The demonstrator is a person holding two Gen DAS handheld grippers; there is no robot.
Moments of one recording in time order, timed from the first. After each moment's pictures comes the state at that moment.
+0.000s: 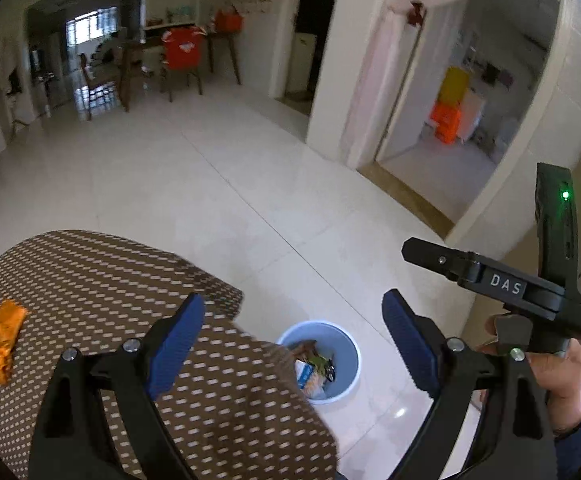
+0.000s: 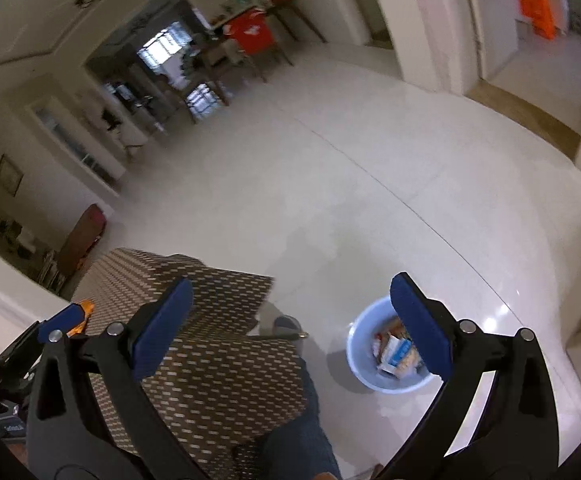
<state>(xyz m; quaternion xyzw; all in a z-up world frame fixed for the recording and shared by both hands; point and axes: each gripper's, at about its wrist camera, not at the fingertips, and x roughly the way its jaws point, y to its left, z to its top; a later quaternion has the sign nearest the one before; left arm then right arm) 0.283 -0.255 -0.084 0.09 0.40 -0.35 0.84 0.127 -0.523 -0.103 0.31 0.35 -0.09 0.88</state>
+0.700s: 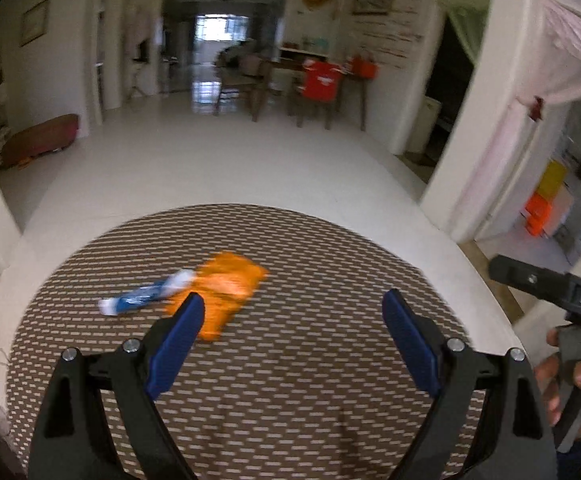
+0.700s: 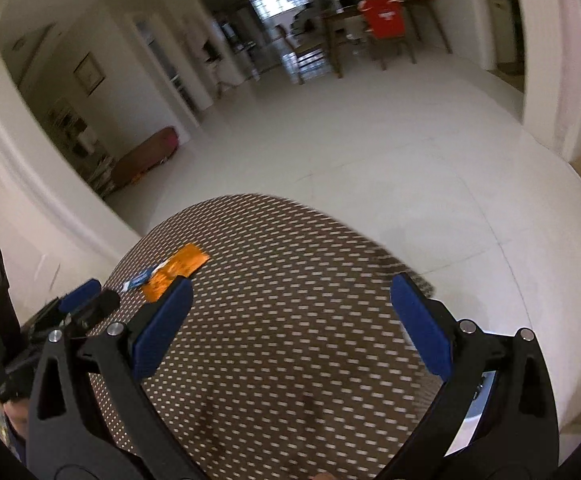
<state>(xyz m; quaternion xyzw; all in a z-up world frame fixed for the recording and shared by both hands) 0.327 0.006 -0.067 -0.02 0.37 -0.16 0.92 0.228 -0.325 -0.051 0.19 0.38 0.09 0.90</state>
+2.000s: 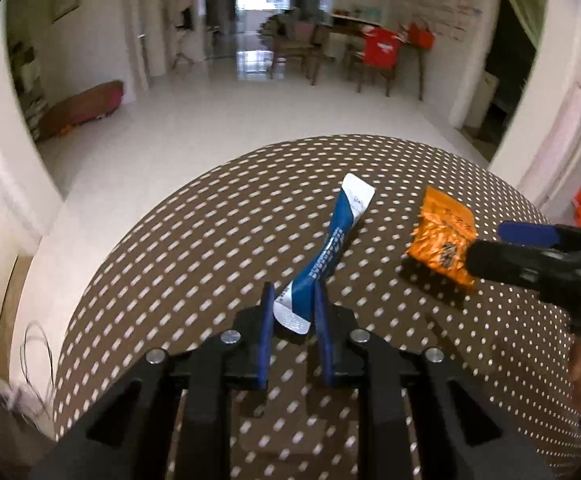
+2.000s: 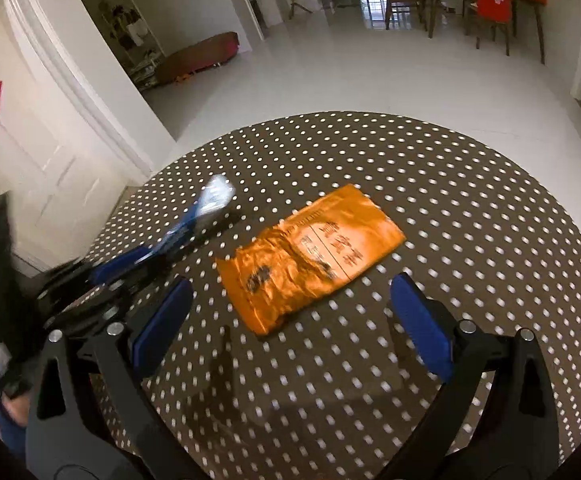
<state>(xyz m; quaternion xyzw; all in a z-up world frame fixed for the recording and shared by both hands) 0.357 0.148 -0.156 0.00 0.43 -0.07 0.90 0.340 -0.098 -0.130 0.07 0.47 0.19 0.86</state>
